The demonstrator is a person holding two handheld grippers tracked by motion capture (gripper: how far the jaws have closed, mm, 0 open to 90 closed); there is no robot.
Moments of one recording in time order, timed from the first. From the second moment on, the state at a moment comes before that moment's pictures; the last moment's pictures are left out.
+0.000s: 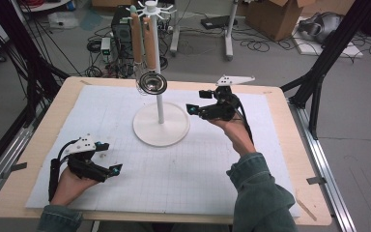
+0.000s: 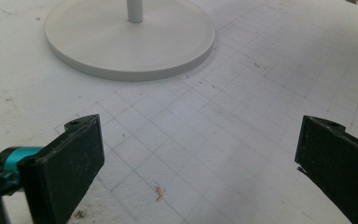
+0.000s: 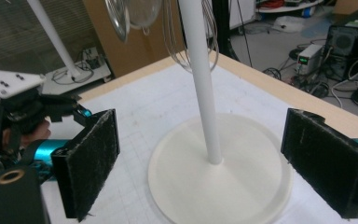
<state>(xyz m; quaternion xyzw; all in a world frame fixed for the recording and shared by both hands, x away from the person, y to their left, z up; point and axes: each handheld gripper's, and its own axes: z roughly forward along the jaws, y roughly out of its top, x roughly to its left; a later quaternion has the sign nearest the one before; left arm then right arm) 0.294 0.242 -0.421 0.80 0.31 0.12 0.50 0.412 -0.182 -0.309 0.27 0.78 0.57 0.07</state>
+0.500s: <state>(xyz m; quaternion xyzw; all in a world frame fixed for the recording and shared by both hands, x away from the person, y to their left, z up) 0.294 0.241 -0.422 0.80 0.31 0.12 0.49 0.396 -0.198 -0.341 0.30 0.78 0.54 0.08</state>
